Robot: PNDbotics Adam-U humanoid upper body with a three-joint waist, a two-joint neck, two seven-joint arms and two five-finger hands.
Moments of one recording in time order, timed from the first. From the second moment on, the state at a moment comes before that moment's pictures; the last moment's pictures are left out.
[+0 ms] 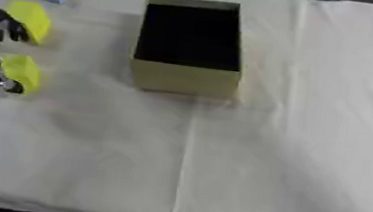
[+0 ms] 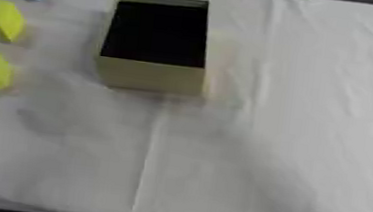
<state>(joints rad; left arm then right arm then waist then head) -0.38 0.98 -0.15 -1.63 -0.77 0.28 -0.79 -0.65 -0.50 0.07 -1.98 0.32 0.00 -0.30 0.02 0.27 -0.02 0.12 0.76</state>
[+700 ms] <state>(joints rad) -0.40 0.95 -0.17 -1.55 -0.83 0.28 -0.76 -0.65 -0.50 0.07 -1.98 0.32 0.00 -0.29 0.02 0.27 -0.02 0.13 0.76</state>
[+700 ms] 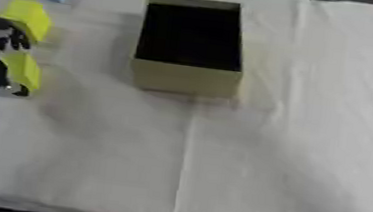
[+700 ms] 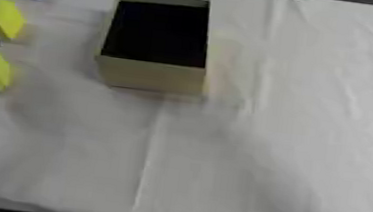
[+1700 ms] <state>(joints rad) -0.41 0.92 -0.17 -1.54 -0.89 0.35 -0.66 -0.65 -0.49 0.07 -1.98 0.32 0.00 -0.30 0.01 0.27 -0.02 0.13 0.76</state>
